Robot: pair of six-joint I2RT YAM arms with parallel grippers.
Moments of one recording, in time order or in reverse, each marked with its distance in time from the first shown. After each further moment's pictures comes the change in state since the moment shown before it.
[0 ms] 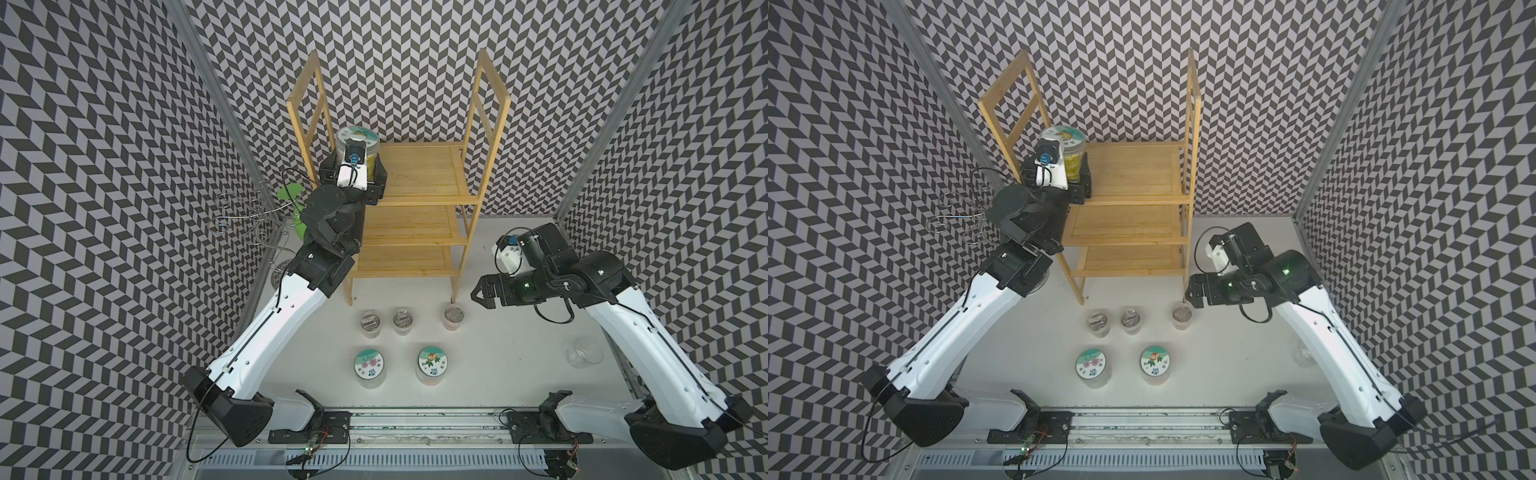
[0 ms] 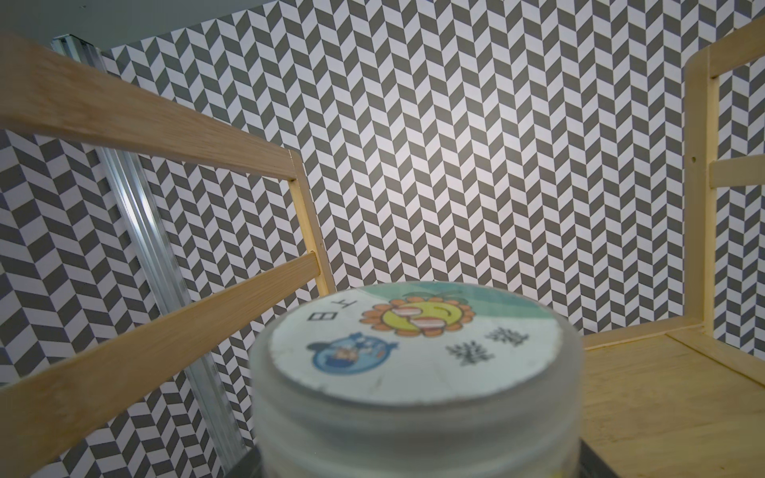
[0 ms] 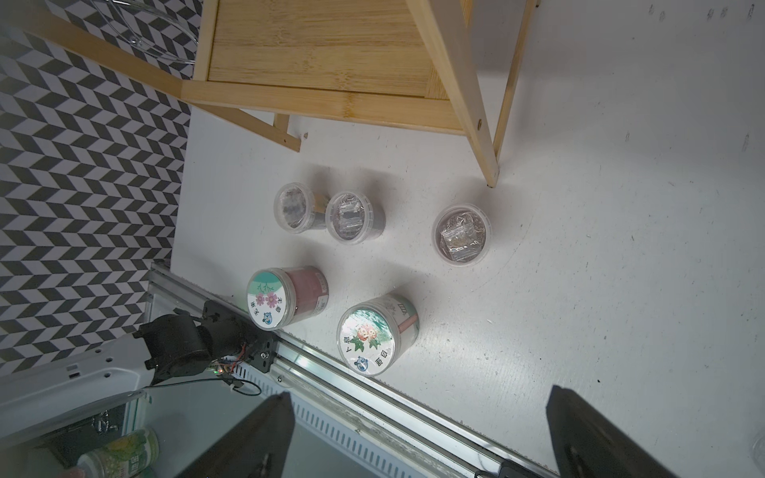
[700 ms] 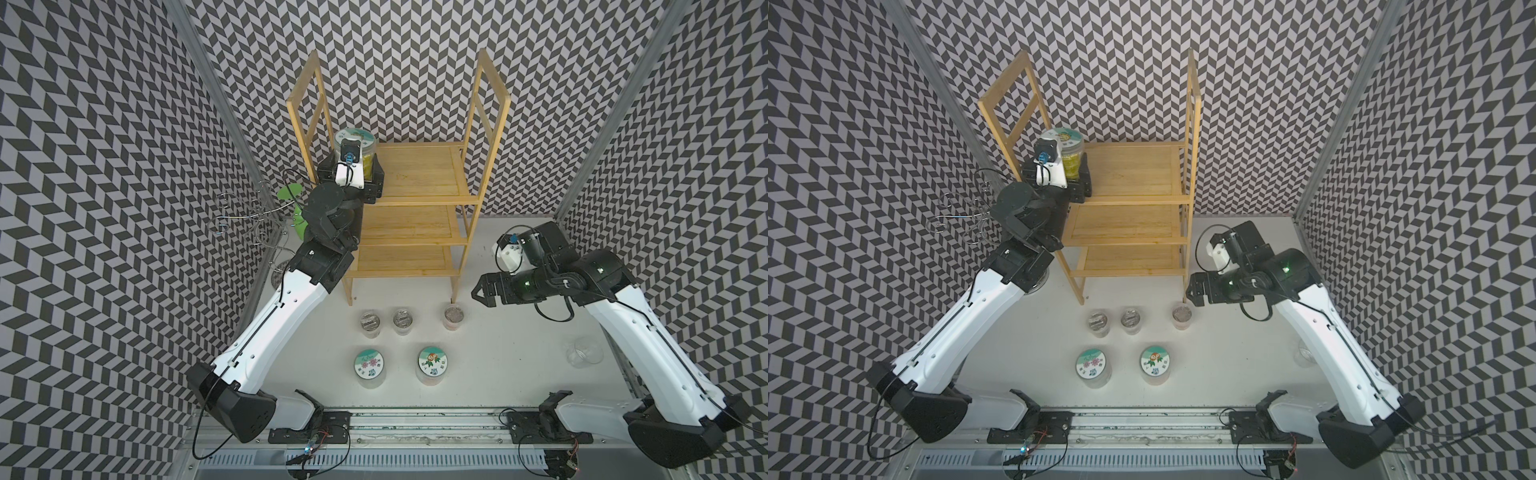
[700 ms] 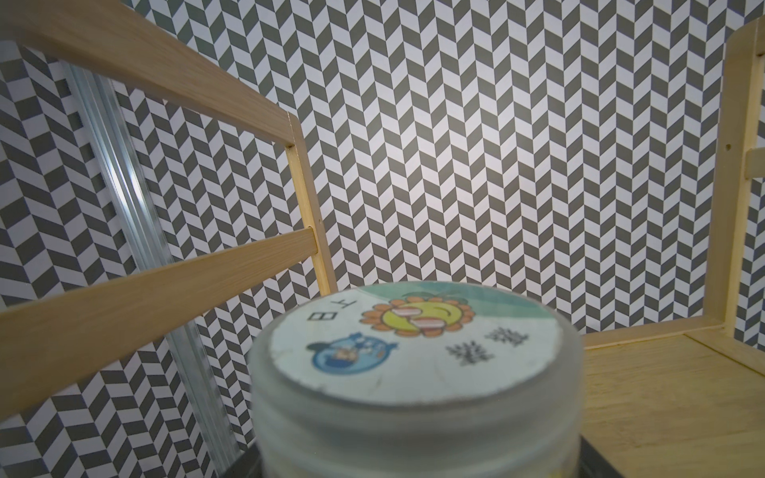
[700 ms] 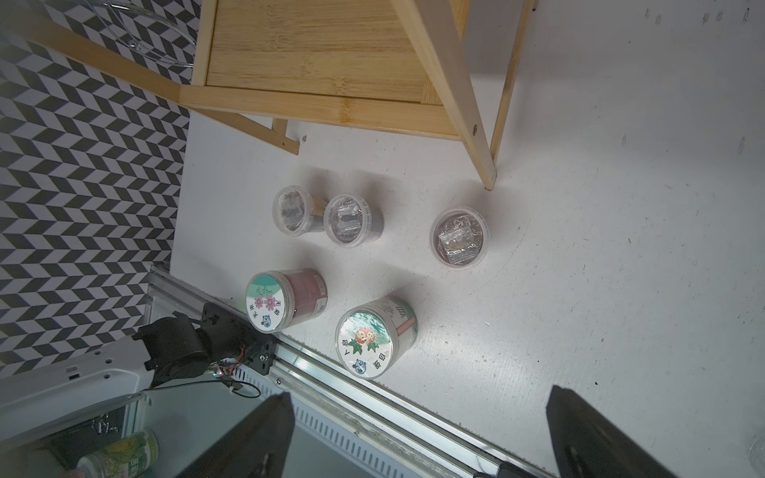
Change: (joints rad) left arm 0.041 0.019 -0.018 0.005 0.029 -0.072; right arm -0.016 0.006 0.005 0.000 -0.007 -0.009
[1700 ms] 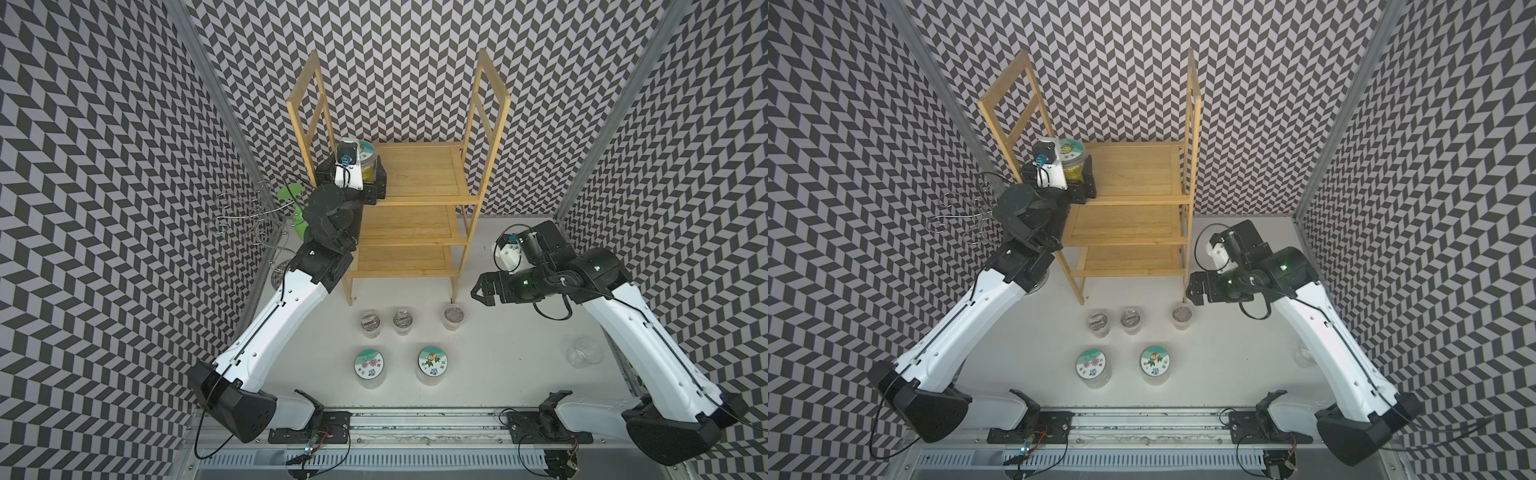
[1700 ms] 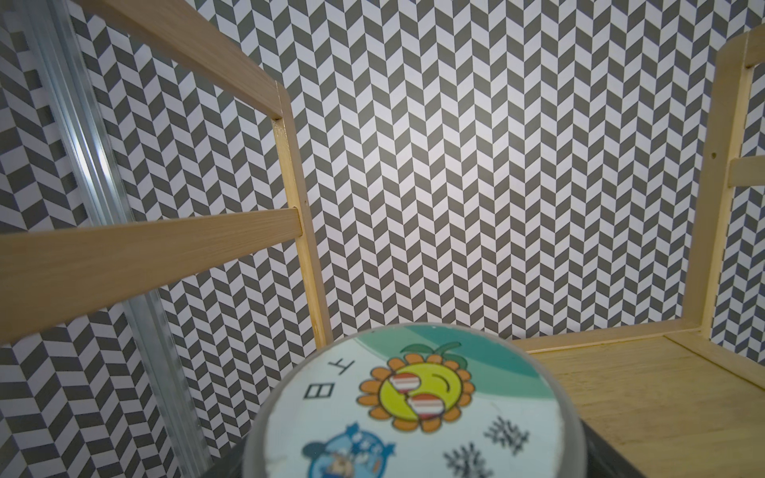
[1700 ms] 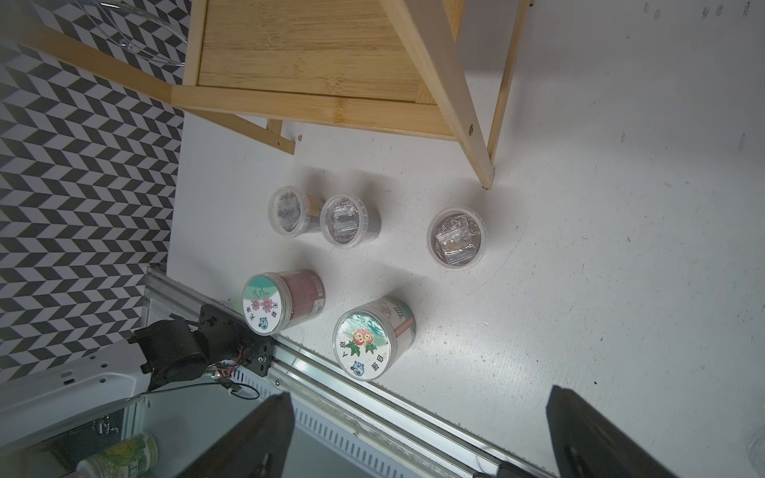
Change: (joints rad) left arm 0.023 0.000 -0.027 0.016 0.052 -0.075; right arm -0.005 0.013 0.000 0.000 0.000 0.000
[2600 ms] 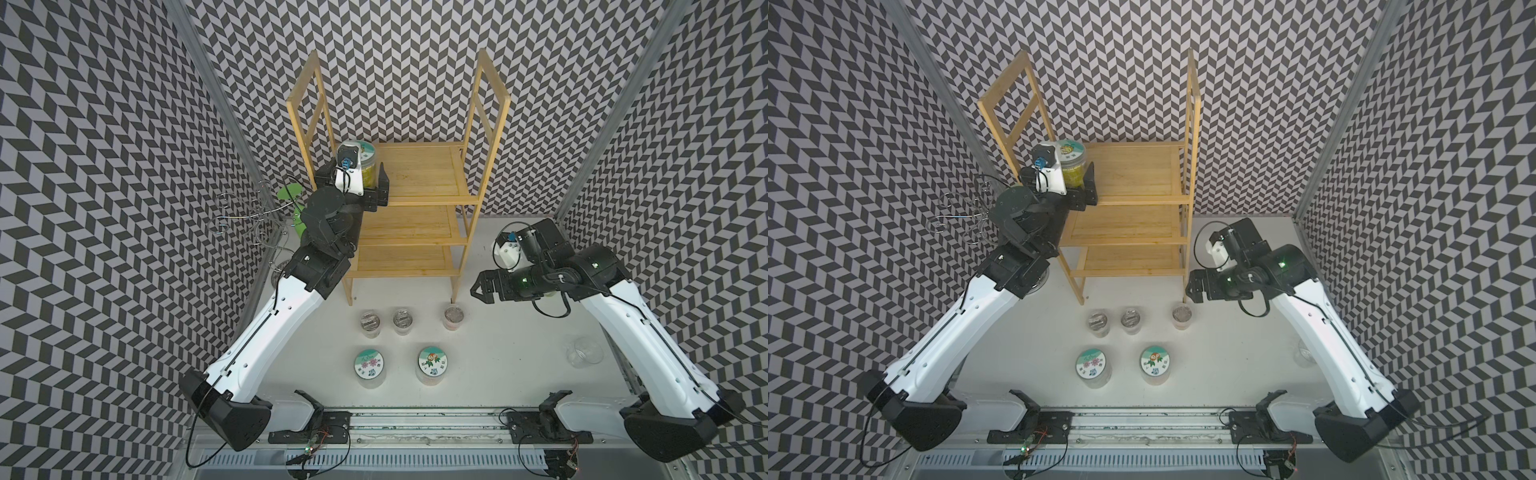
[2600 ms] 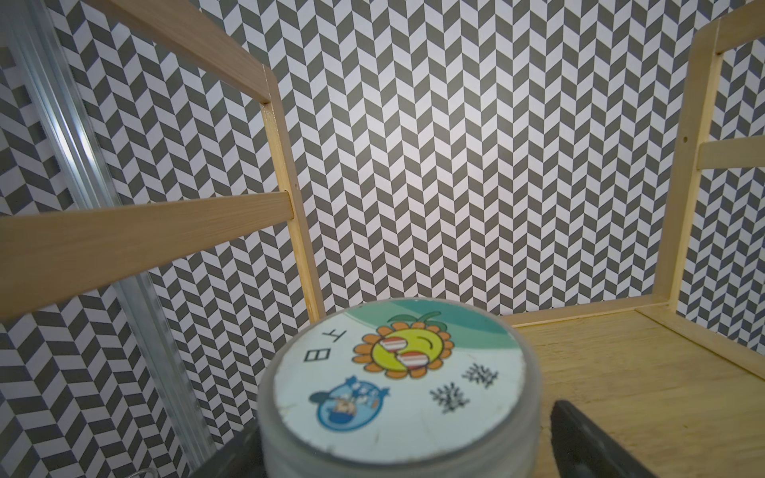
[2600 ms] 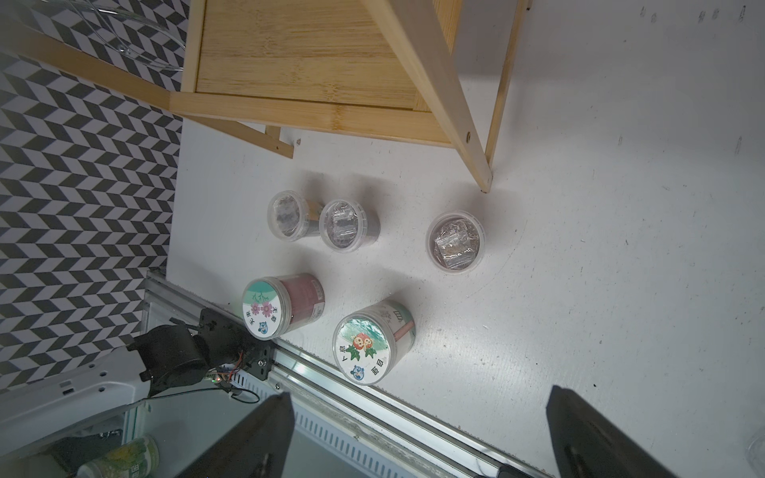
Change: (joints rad) left arm -0.034 -0.043 0.015 -0.118 -0.040 -0.023; right arm -0.006 0.019 0.016 0.001 0.000 0.000
